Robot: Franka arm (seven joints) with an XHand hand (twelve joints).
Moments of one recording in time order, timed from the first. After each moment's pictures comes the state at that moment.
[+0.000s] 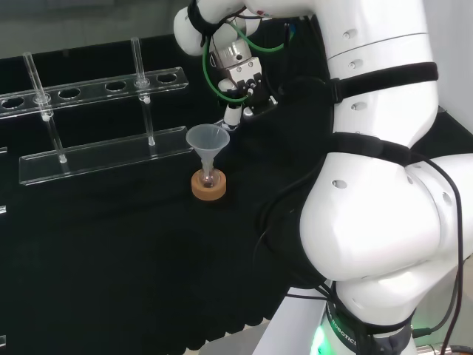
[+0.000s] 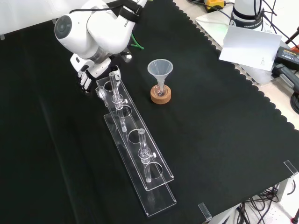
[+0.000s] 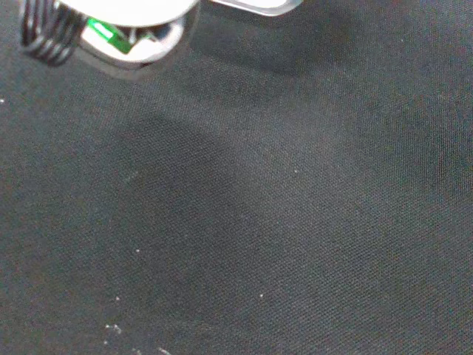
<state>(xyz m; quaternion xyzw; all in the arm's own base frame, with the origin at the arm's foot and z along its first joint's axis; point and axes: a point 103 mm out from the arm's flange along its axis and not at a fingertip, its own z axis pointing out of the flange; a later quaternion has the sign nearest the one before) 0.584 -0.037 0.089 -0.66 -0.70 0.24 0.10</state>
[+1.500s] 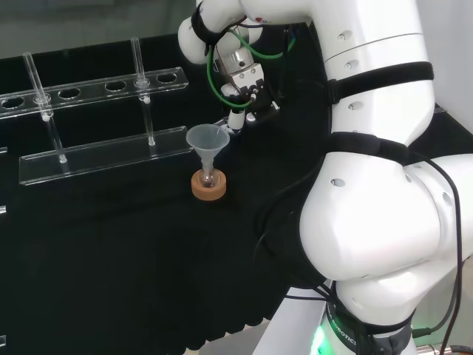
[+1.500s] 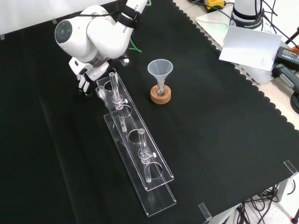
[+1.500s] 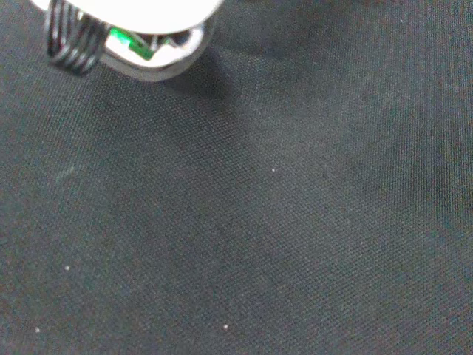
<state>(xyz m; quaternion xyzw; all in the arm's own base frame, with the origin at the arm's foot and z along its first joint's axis) 0.593 -0.047 0.068 -0.66 -0.71 0.23 0.08</state>
